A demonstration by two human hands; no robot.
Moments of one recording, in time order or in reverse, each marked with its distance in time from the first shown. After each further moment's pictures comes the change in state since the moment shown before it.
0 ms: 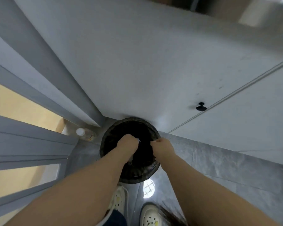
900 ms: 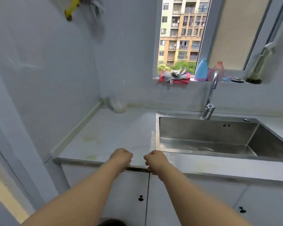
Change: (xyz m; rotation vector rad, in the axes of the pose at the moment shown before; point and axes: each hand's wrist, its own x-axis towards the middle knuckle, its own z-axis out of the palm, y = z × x) left_hand -0.393 0.194 -0.071 -0.196 0.245 0.609; right_hand -0.300 -0.152 -0.282 0.182 0.190 -0.496
